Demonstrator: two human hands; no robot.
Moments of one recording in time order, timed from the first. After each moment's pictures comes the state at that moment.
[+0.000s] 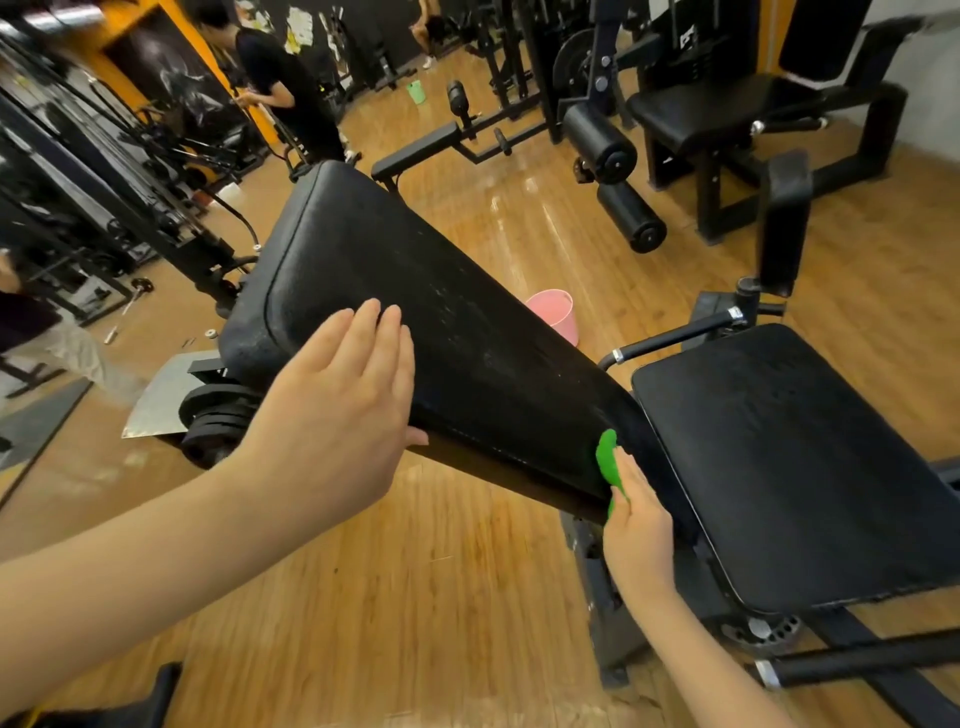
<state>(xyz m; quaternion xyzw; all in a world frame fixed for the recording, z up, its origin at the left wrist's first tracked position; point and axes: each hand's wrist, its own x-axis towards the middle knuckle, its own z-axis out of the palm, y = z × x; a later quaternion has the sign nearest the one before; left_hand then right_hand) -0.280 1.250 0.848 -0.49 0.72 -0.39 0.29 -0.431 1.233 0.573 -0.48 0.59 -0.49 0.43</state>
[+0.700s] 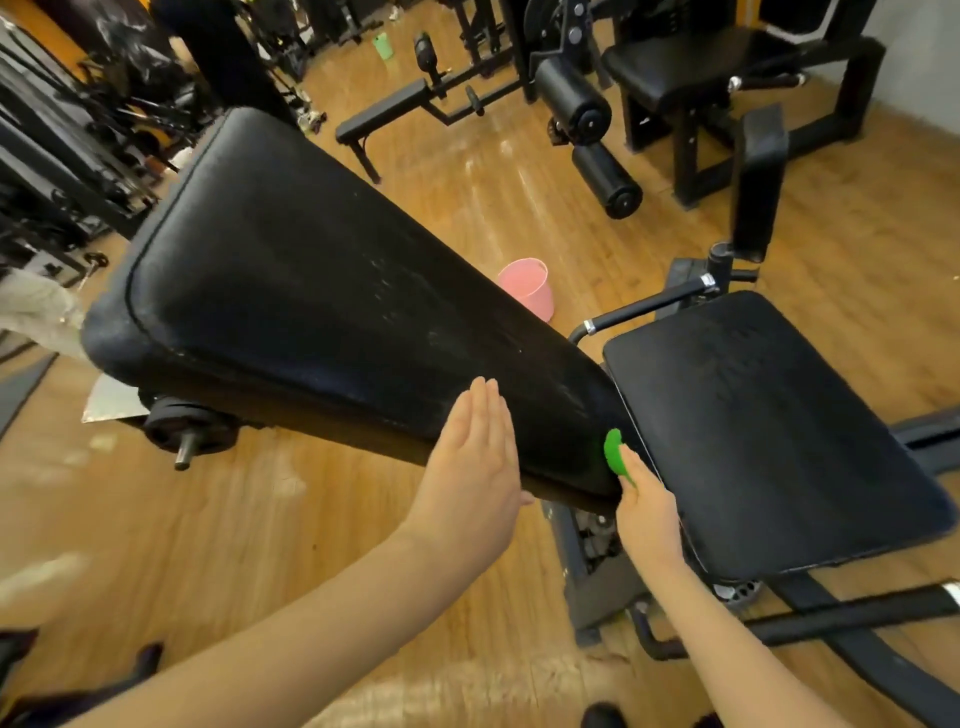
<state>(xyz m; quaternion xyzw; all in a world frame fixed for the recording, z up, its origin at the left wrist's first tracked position) -0.350 1.237 0.729 -0.49 0.75 -0.21 0.38 -0.472 1.212 0.500 -0.47 0.63 -0.40 0.46</state>
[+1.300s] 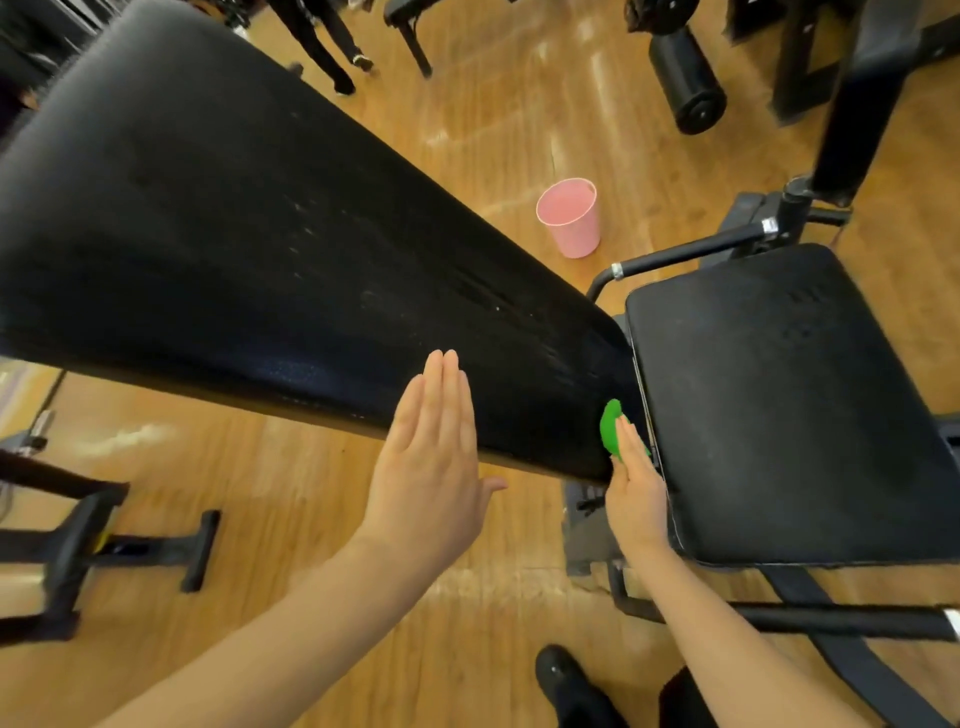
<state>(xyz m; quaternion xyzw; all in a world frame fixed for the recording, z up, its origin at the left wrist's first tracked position) -0.382 1.239 0.696 -0.63 0.67 -0.17 0.35 -0.500 1.197 0.458 -0.52 0.57 -0.39 0.50</state>
